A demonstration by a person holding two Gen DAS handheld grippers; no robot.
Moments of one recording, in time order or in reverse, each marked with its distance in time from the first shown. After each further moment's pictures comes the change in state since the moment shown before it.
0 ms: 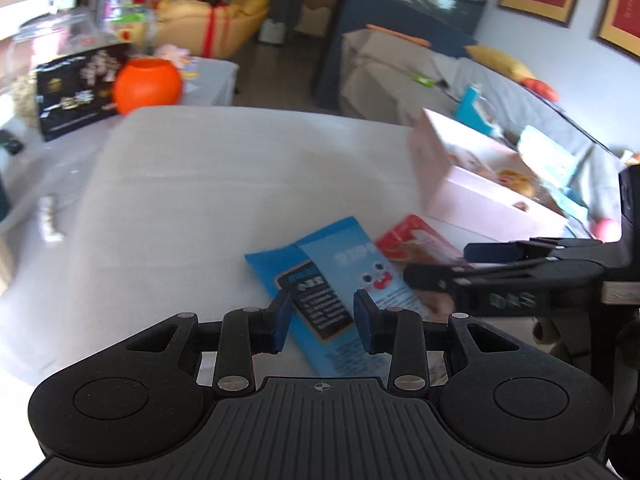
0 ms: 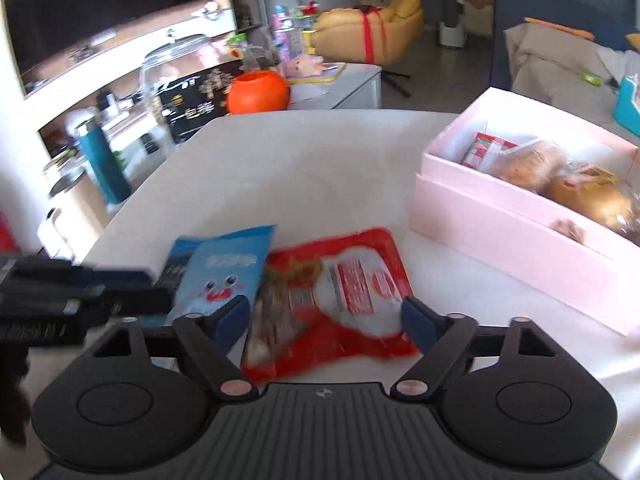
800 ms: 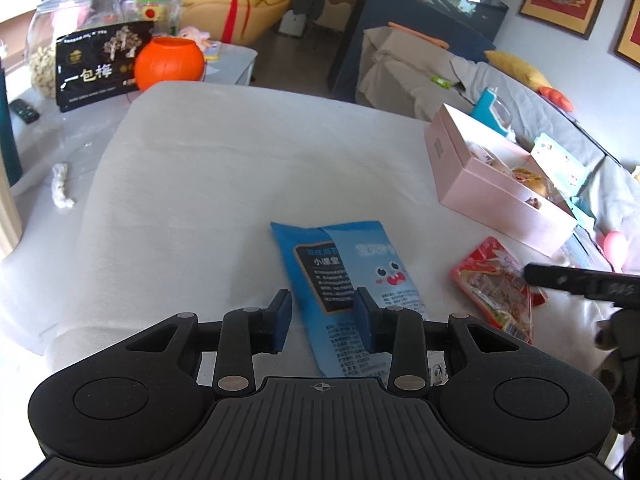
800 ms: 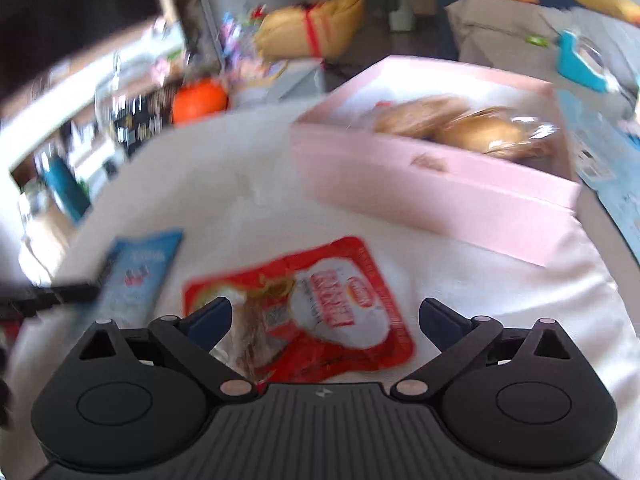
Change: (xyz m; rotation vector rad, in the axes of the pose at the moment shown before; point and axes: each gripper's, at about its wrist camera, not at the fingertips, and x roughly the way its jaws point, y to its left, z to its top) left arm 0.004 0.001 -0.017 -0.063 0.019 0.007; right arm -0.051 -0.084 -0.041 0.172 -0.022 -0.029
